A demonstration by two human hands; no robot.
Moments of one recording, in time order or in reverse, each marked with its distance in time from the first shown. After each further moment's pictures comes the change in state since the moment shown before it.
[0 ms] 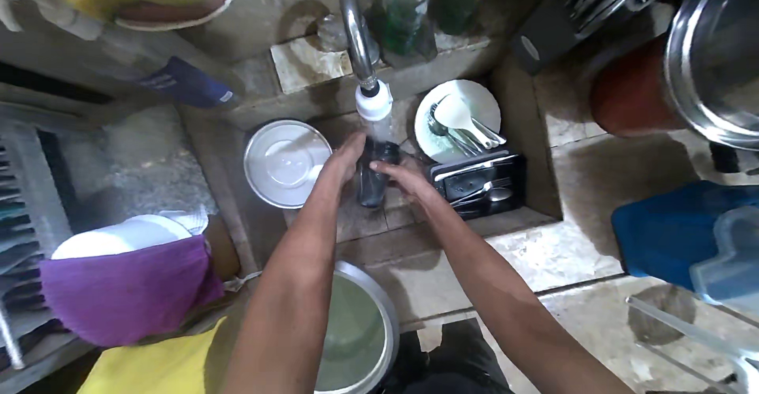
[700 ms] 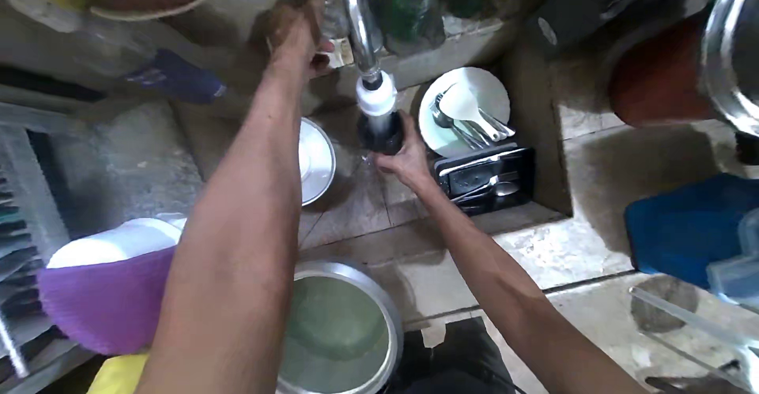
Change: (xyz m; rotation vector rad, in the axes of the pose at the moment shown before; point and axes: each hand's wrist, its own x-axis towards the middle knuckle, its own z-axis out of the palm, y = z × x) left_hand 0.010 0.145 -0.069 0.062 0.386 0.218; right_hand 0.006 -0.014 0.002 -0.471 0.226 -0.551
